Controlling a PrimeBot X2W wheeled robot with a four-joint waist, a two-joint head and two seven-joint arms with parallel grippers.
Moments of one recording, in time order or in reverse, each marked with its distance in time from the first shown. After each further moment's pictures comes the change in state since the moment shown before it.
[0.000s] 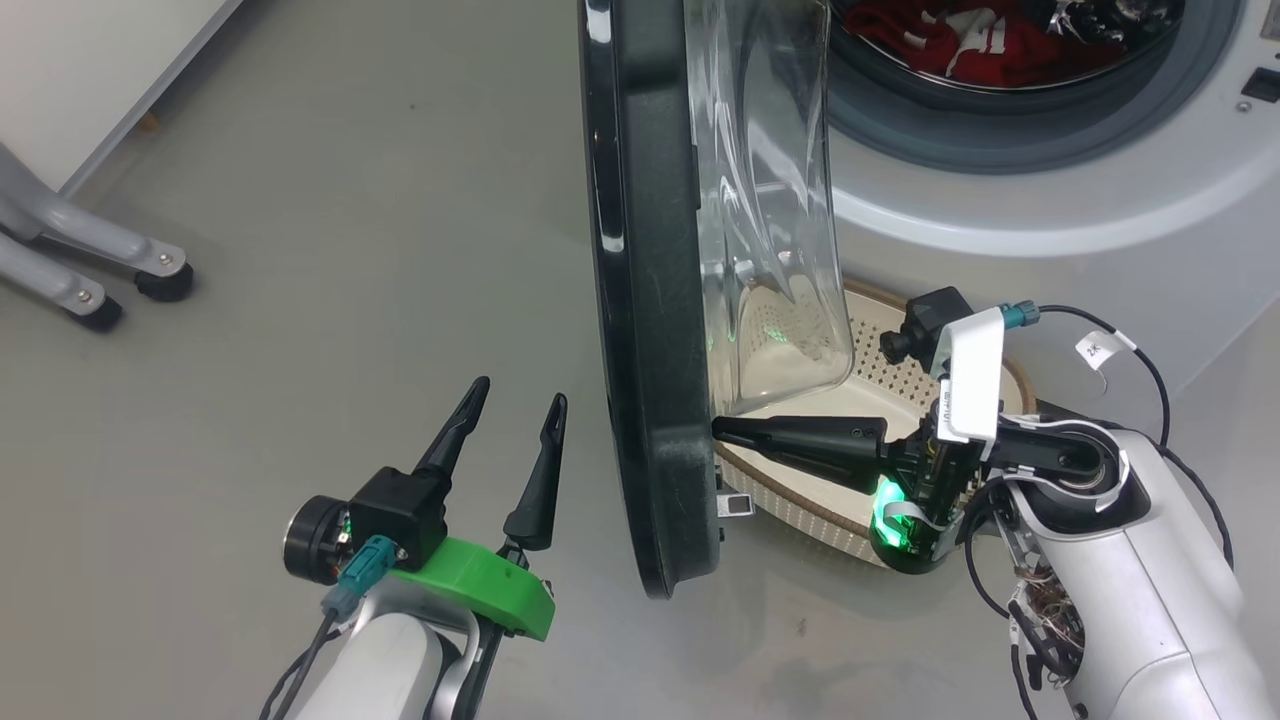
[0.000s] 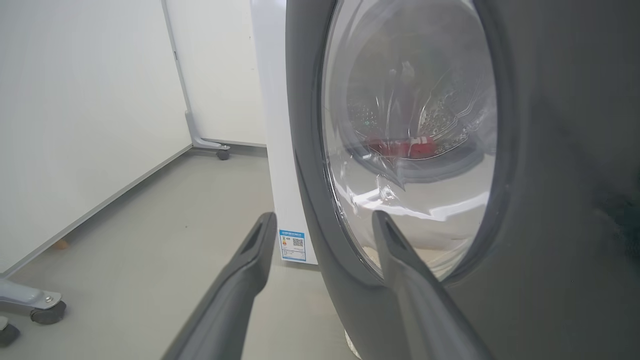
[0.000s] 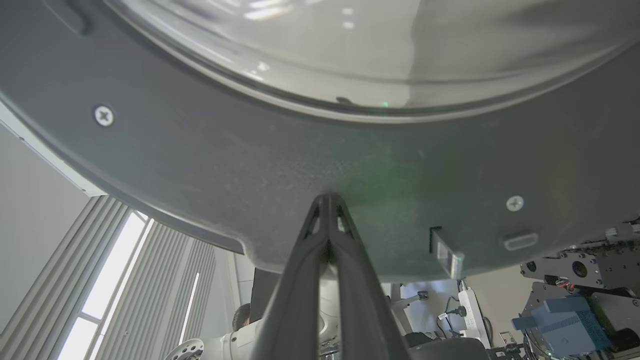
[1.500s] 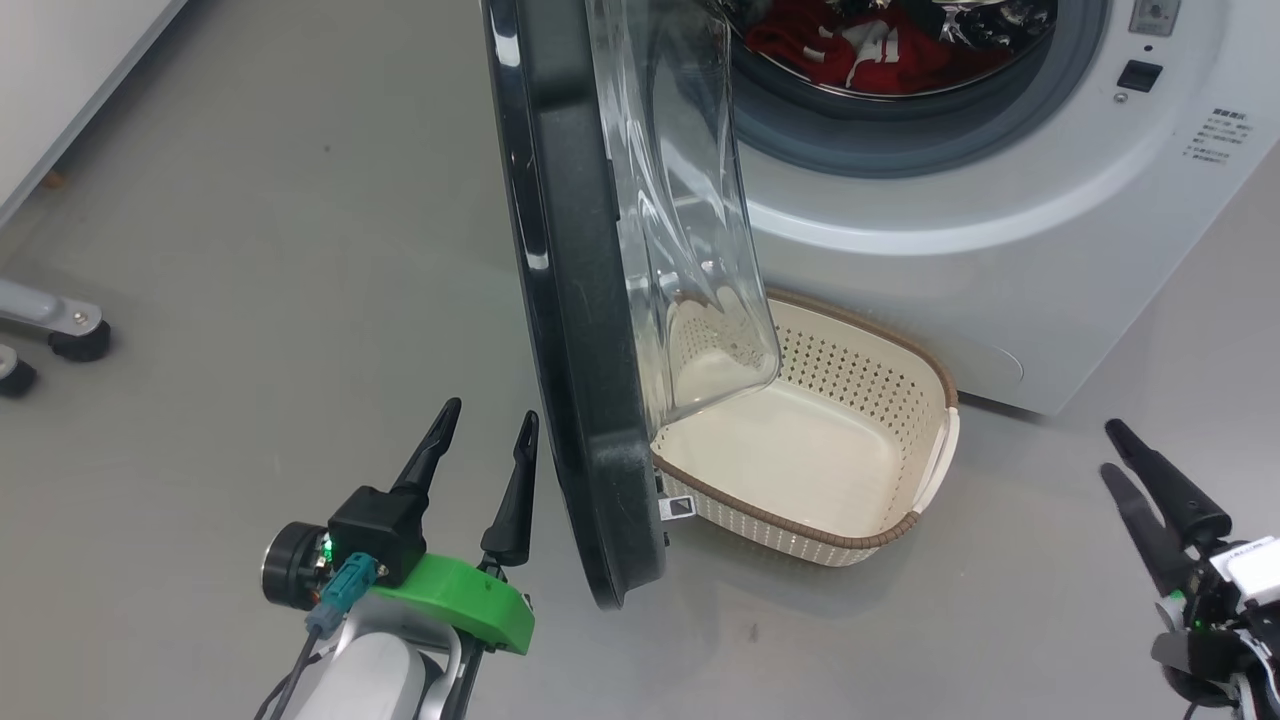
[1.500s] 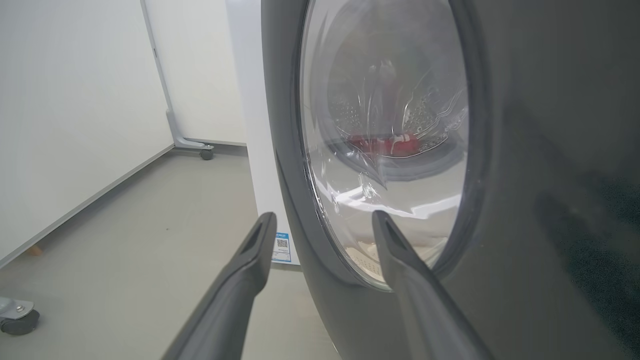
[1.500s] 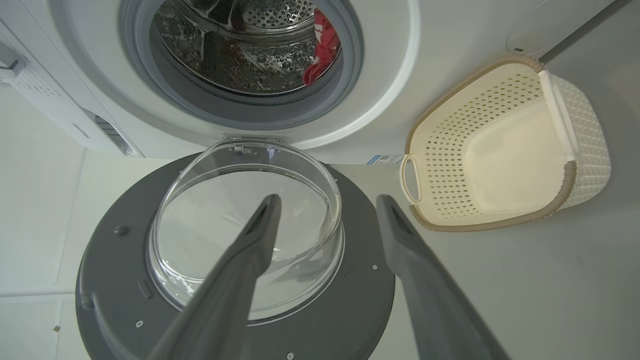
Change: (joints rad) left arm 0.039 0.001 0.047 0.008 0.017 0.015 0.000; right arm 0.435 -0.017 -0.487 -0.187 -0.270 0.128 -0.604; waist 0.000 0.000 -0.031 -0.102
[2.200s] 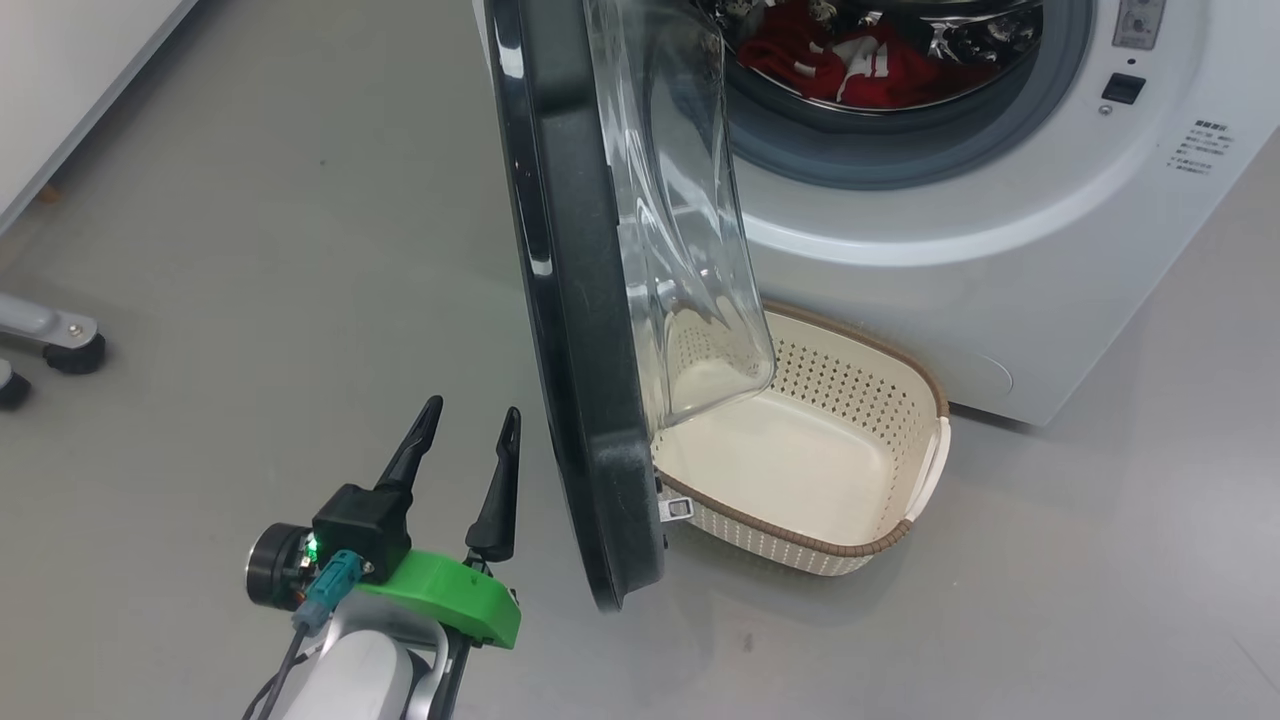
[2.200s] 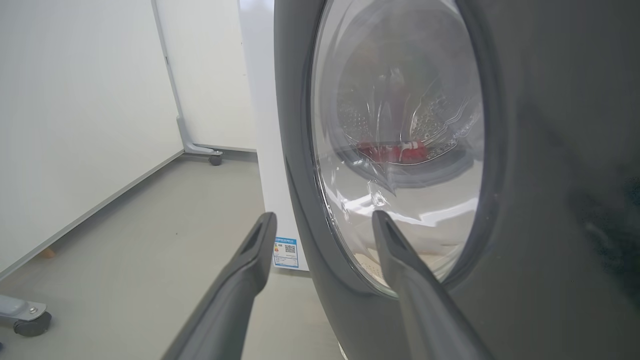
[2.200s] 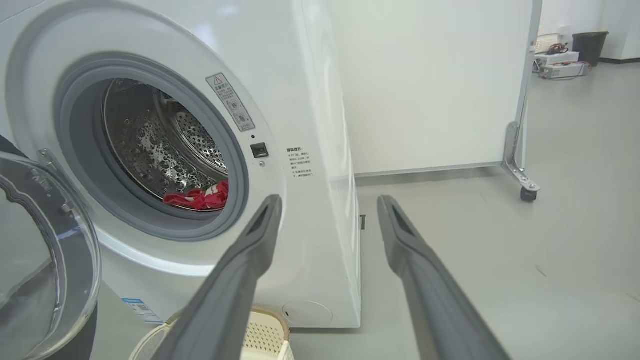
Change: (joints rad) left arm 0.001 0.000 0.030 0.008 0.012 0.001 0.000; right arm 0.090 -0.169 -0.039 -0.085 -0.886 -0.010 -0.607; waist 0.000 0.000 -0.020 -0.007
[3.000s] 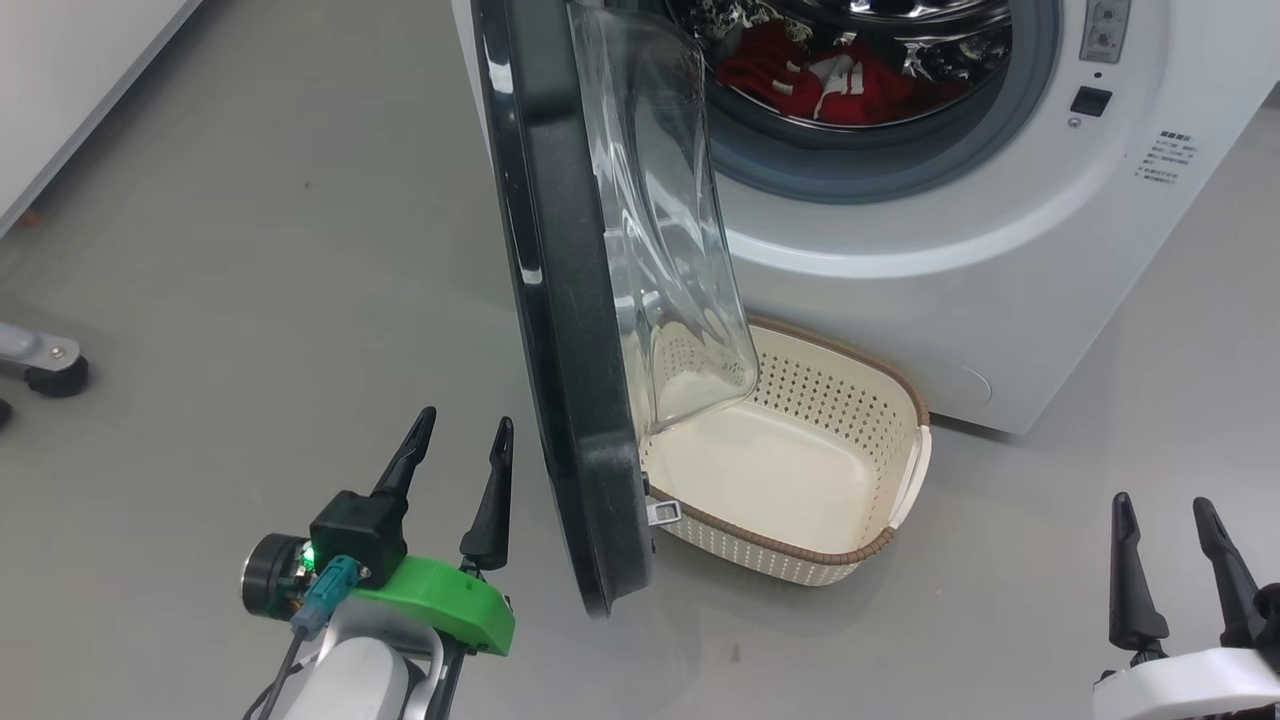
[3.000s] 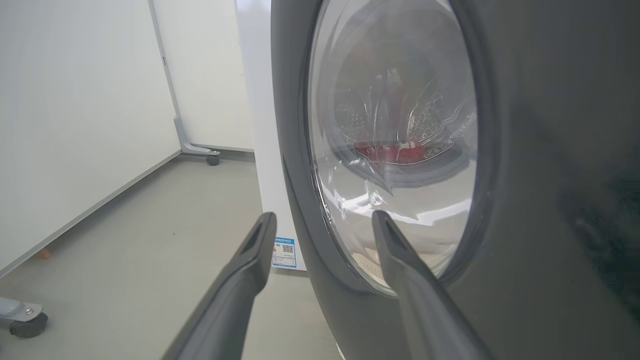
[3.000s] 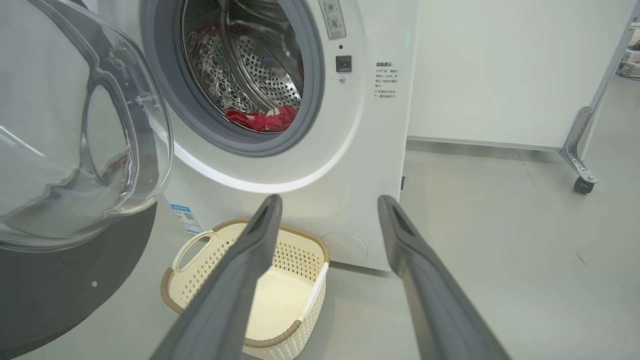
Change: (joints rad) left arm 0.005 0.000 0.010 0.022 0.003 -0.001 0.000; right arm 0.097 0.123 0.226 0.056 -0.262 -0.120 -0.143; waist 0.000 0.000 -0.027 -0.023
